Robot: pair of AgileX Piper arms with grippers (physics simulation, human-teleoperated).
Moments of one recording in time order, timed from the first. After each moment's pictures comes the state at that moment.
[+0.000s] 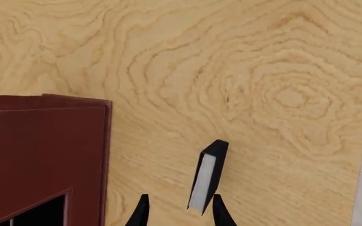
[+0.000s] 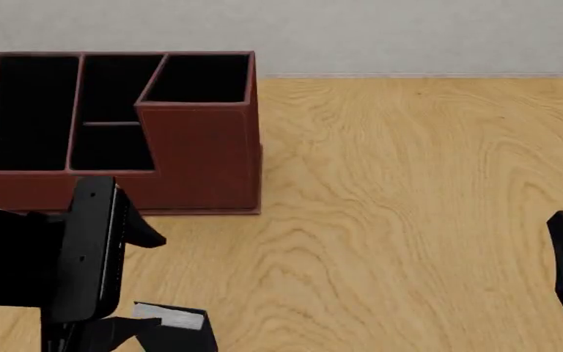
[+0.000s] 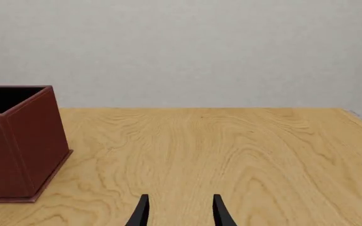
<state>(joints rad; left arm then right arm) -0.85 0.91 -0.70 0.86 0.71 0.00 0.01 -0.01 0.00 0.00</state>
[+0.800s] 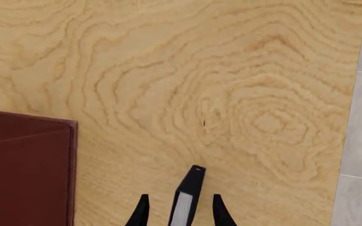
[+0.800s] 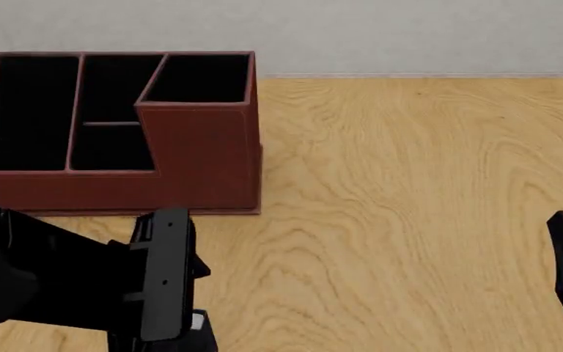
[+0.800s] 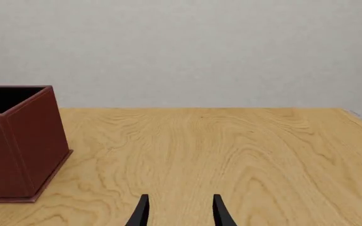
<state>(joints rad) -0.99 1.09 -0.68 0.73 0.54 0.00 0.01 -0.01 0.00 0.00</state>
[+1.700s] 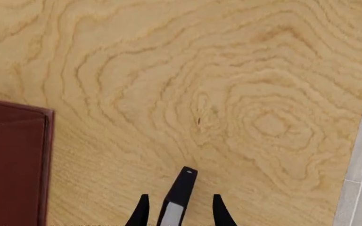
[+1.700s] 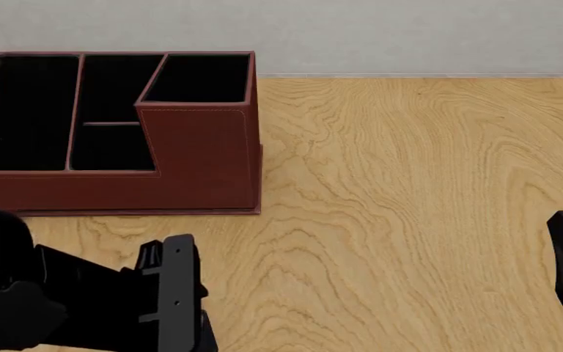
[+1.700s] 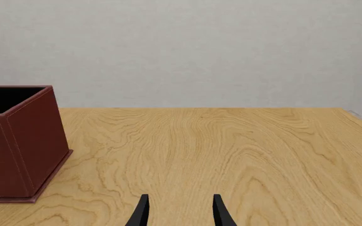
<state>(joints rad) -0.99 1.14 -0.57 0.61 0.47 0.00 0.01 -0.01 0.00 0.00</state>
